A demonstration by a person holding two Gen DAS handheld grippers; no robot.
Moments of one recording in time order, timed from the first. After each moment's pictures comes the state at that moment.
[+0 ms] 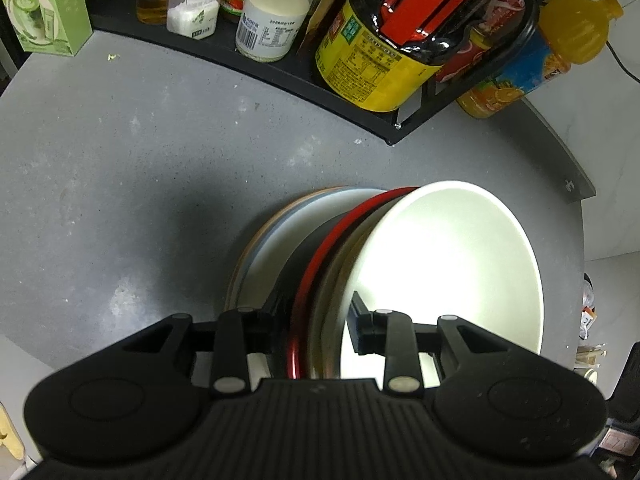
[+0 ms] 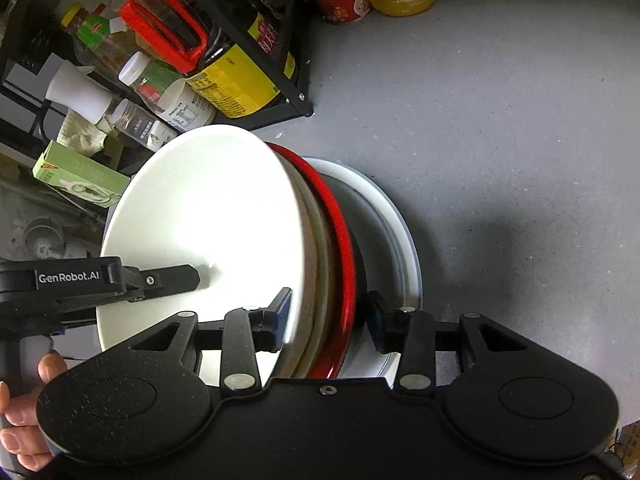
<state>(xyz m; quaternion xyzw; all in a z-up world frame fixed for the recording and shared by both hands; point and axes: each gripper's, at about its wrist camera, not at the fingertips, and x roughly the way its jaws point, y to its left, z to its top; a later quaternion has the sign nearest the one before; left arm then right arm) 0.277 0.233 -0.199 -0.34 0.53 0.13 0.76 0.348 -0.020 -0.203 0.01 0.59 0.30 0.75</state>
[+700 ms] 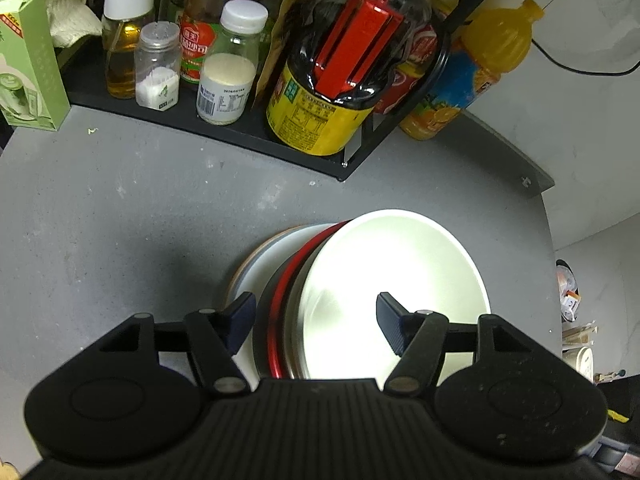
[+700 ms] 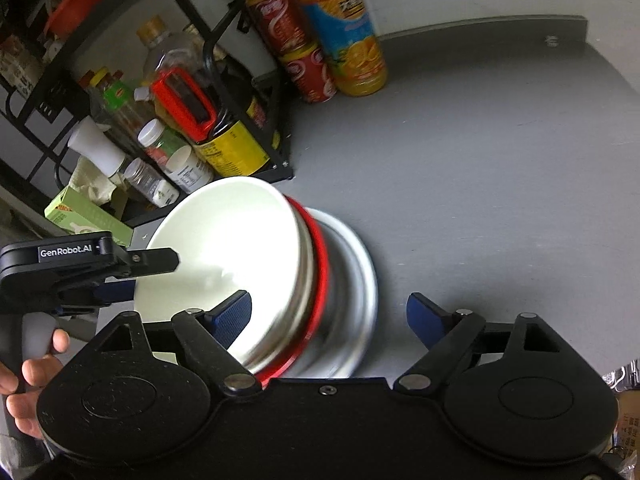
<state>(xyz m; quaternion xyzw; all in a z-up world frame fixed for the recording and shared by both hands) 0.261 0.228 -0.158 -0.30 0.48 0.08 0.82 0.305 -0.070 -0.153 0.04 0.50 0.25 0.83</state>
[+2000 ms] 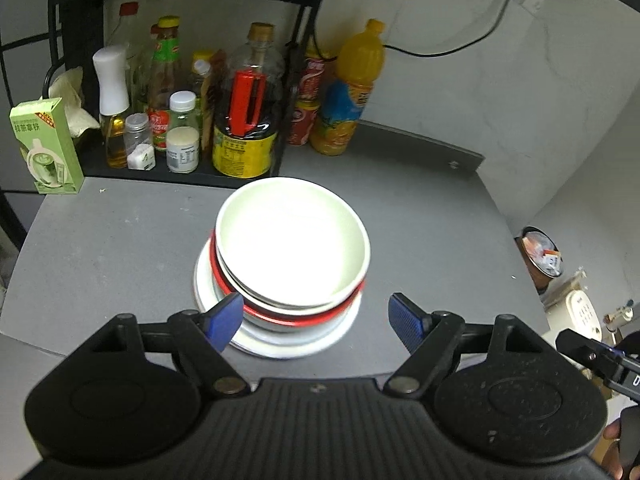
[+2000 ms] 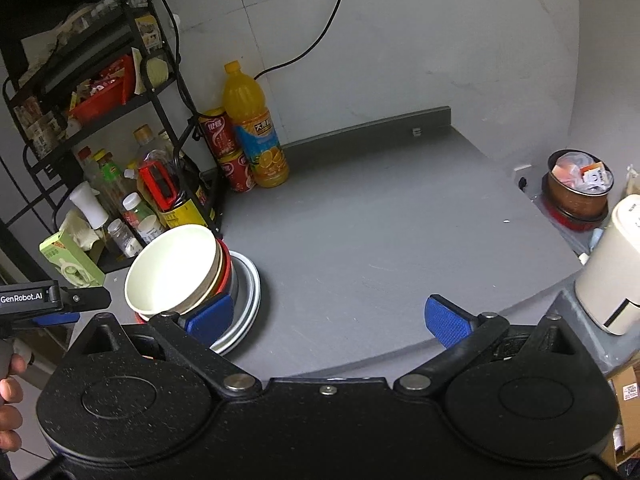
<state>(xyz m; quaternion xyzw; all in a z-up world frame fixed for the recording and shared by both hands) 0.131 0.114 -0.071 -0.18 0.39 0.06 0.90 0.179 -0.210 -0.079 0.04 0.36 0.16 0.92</state>
